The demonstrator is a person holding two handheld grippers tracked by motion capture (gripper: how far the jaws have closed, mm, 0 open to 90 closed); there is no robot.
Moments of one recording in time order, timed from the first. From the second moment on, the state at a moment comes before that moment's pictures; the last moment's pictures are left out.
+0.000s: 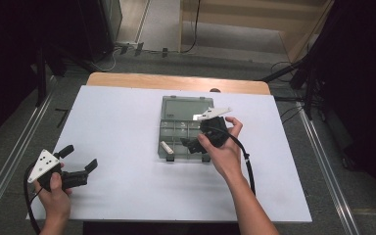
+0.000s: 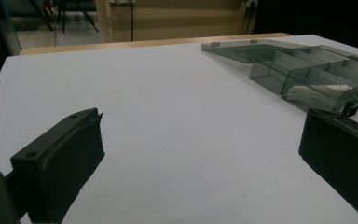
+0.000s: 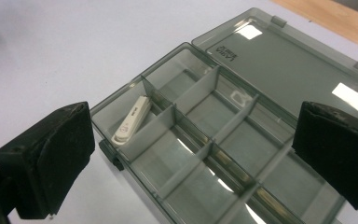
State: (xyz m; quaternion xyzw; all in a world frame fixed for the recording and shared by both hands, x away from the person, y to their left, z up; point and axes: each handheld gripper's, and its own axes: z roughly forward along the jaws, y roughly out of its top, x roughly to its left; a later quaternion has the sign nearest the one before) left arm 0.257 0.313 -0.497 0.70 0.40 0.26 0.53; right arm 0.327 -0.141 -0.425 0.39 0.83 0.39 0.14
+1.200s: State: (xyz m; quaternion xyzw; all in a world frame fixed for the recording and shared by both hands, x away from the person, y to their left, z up) left arm 0.255 0.313 -0.497 0.70 0.40 0.27 0.53; right arm 0.255 -0.271 -0.460 0.43 0.74 0.47 0.20
